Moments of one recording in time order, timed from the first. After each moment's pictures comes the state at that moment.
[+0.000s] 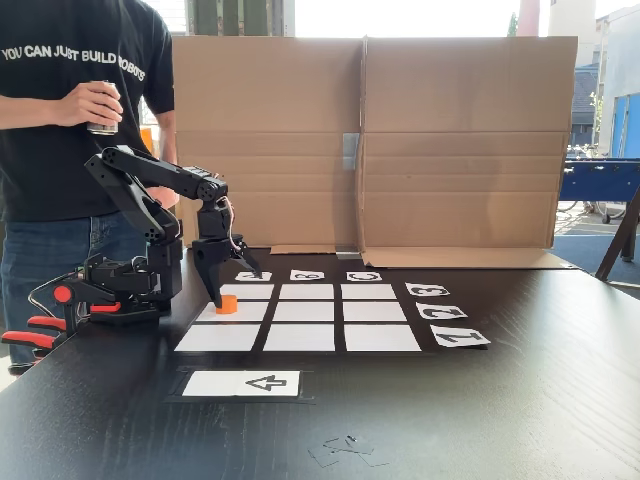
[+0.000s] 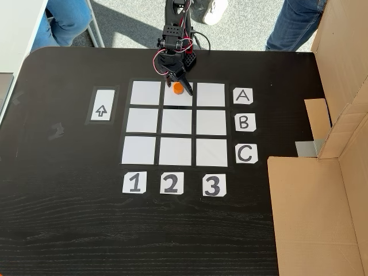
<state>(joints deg) 4.8 129.2 141.8 74.0 27.2</state>
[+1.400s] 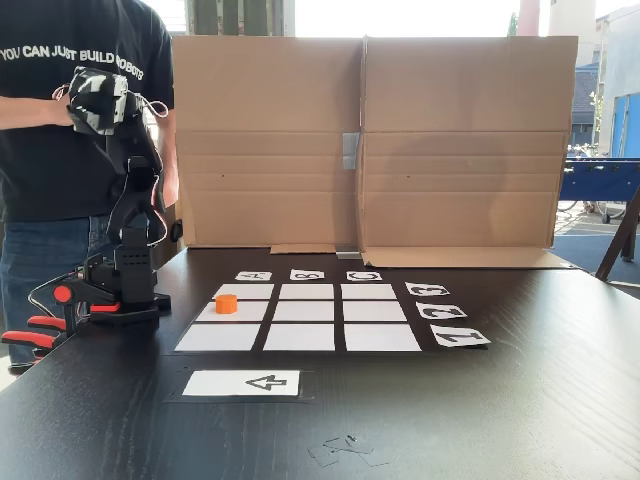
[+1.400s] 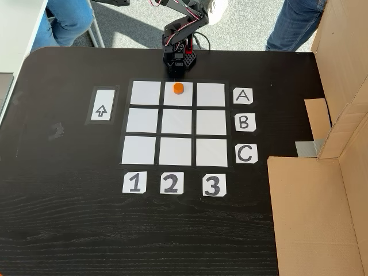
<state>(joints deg) 84.0 145.9 114.9 42.2 76.0</state>
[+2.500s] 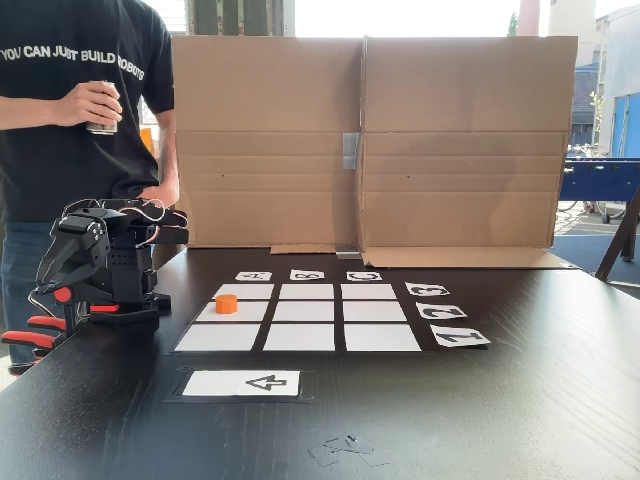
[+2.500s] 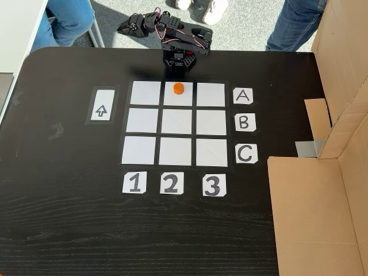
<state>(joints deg) 98.0 190.3 174.9 40.5 77.2</state>
